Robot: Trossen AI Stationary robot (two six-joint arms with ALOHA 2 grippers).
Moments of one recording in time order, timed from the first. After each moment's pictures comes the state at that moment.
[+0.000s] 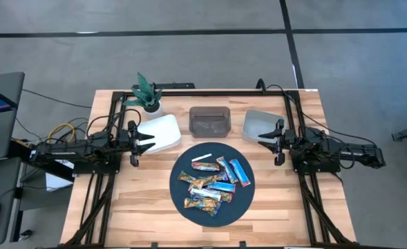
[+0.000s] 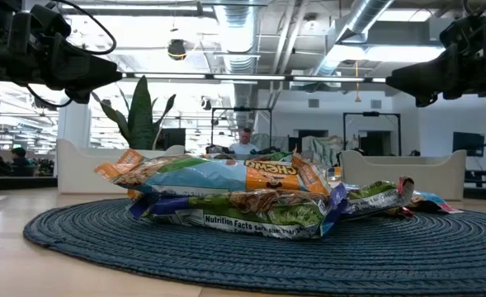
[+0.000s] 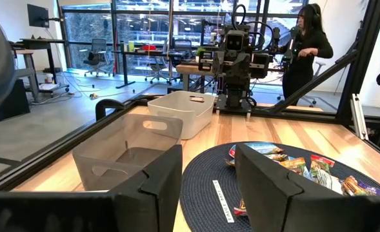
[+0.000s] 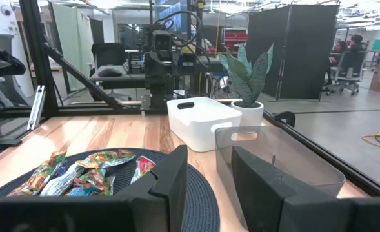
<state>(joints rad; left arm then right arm) 0.03 0.02 0.01 0.05 -0.14 -0.05 -0.11 0.01 0.01 0.00 0.00 -0.05</state>
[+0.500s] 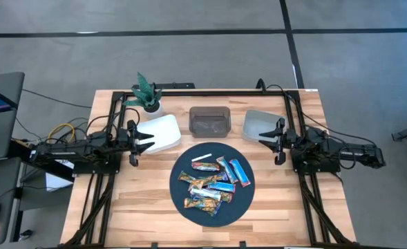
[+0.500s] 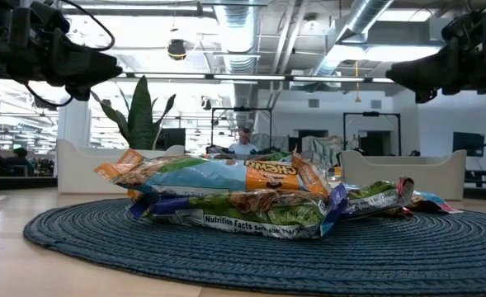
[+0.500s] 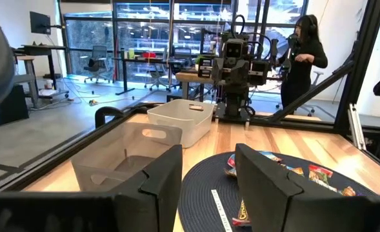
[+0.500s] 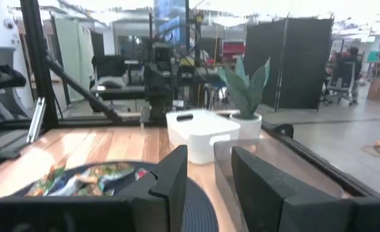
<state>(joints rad) 0.03 0.02 0.01 0.09 -0.14 -0.04 -0.11 0.01 0.01 0.06 0.00 -0.05</state>
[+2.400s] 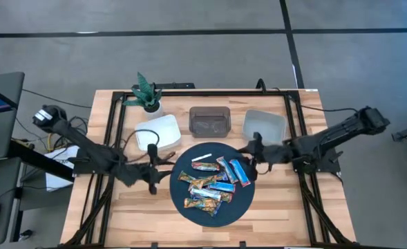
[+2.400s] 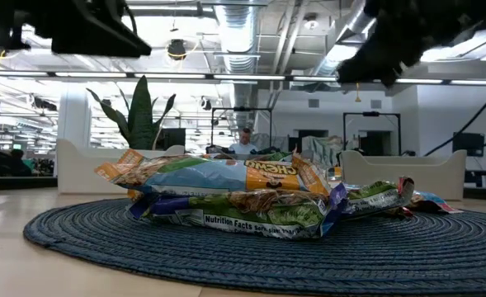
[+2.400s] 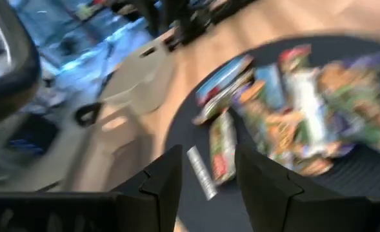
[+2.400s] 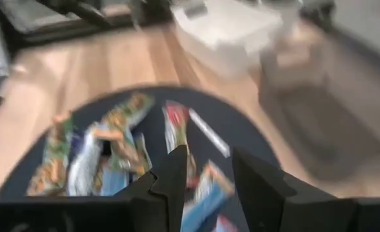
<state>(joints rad) -0.58 1.11 0.51 0.14 -0.74 0.27 0.32 1.10 0.57 -0.05 0.43 0.34</state>
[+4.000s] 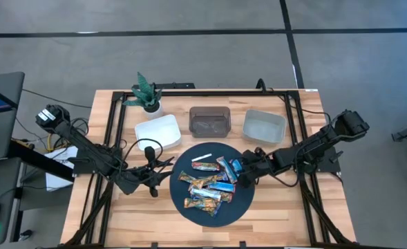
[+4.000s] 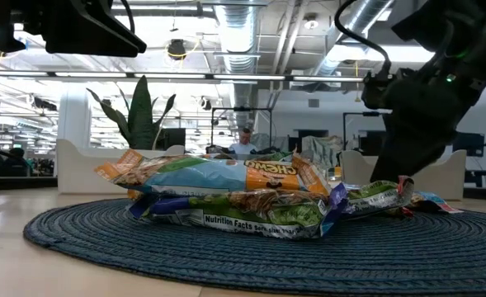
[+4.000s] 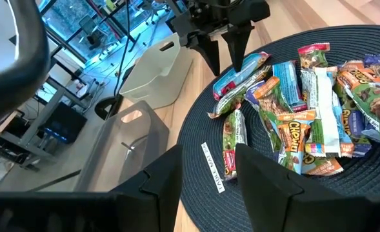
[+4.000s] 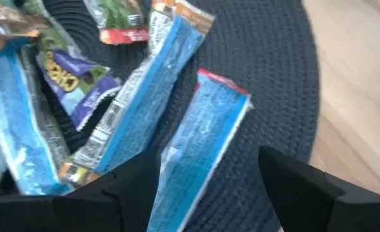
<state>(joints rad) -0.64 1.16 0.53 0.13 -0.87 0.19 0.36 1.46 0.59 -0.21 0.36 0.84</state>
